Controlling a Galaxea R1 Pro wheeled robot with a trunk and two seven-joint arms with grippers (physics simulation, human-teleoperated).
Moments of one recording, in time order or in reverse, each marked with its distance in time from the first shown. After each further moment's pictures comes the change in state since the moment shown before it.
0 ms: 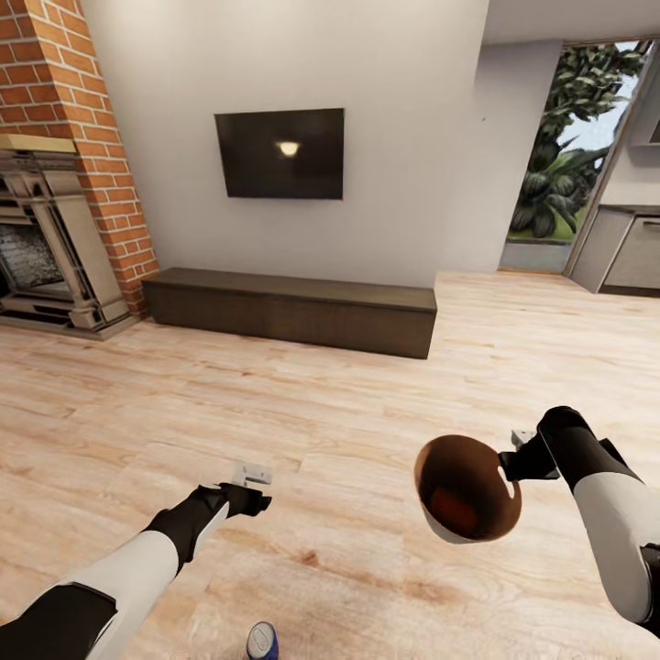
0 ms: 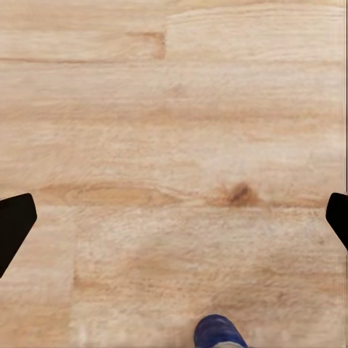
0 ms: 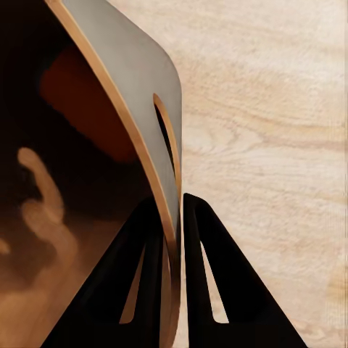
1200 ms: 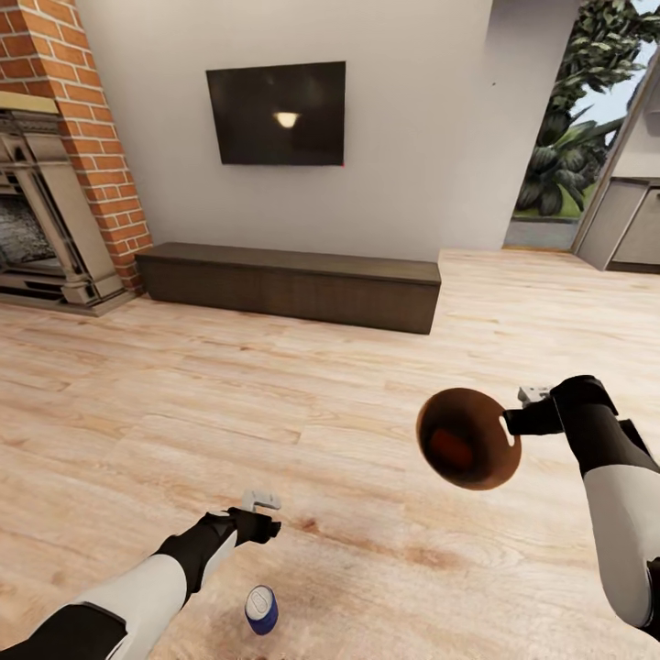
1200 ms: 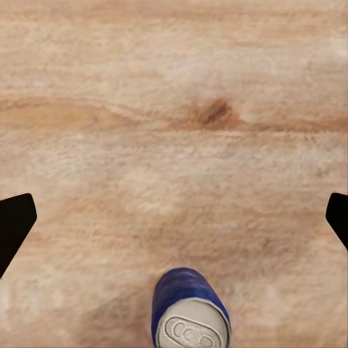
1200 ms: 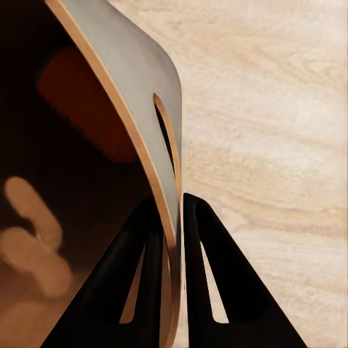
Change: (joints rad) left arm 0.055 -0.045 0.001 0.060 -0.001 -0.067 0.001; right arm 0.010 0.000 -0.002 -0.298 -0.003 -0.033 0.071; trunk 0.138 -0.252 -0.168
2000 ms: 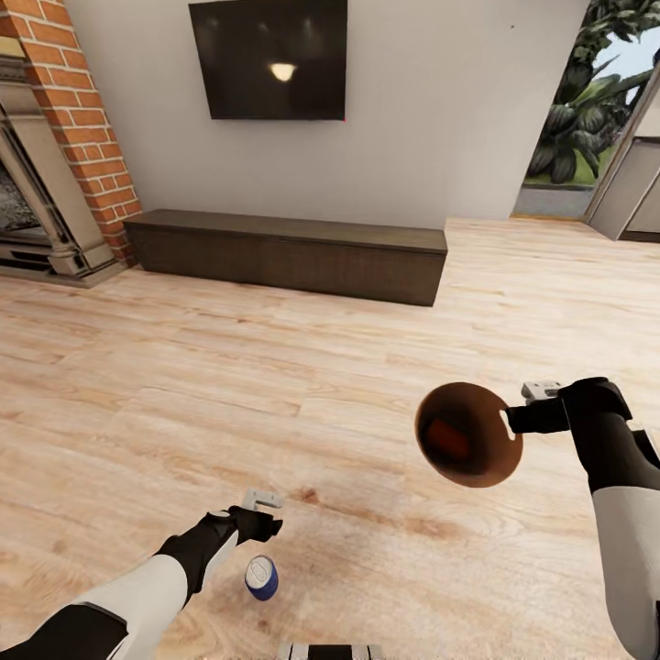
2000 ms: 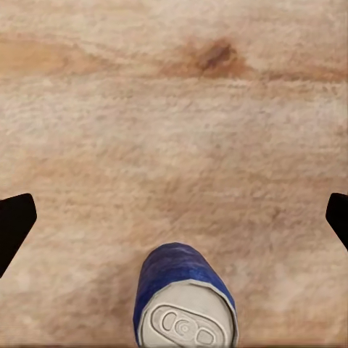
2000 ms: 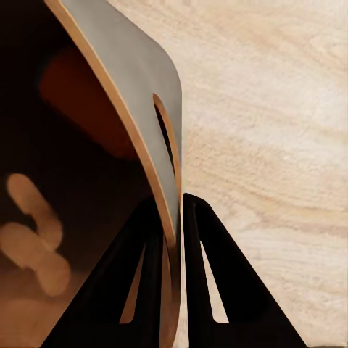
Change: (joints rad) left arm 0.000 -0.003 0.000 0.000 -0.003 -0.025 0.002; right arm 0.087 0.002 0.005 -0.209 0.002 0.033 0.077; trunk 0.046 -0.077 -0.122
